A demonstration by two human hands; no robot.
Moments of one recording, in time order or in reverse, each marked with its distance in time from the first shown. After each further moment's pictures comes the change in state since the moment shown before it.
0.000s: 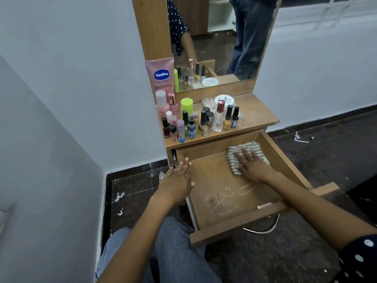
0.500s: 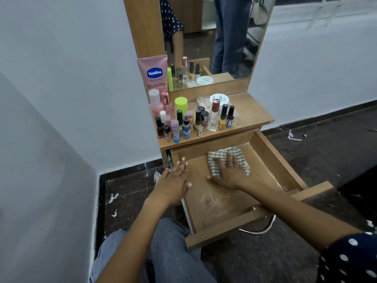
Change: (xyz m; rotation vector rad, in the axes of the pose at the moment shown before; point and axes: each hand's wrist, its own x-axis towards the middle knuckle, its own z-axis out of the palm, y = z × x) left_hand 0.007 -0.003 0.003 -0.052 -0.004 0.036; right_hand -0.005 -0.067 0.012 0.089 -0.080 0.053
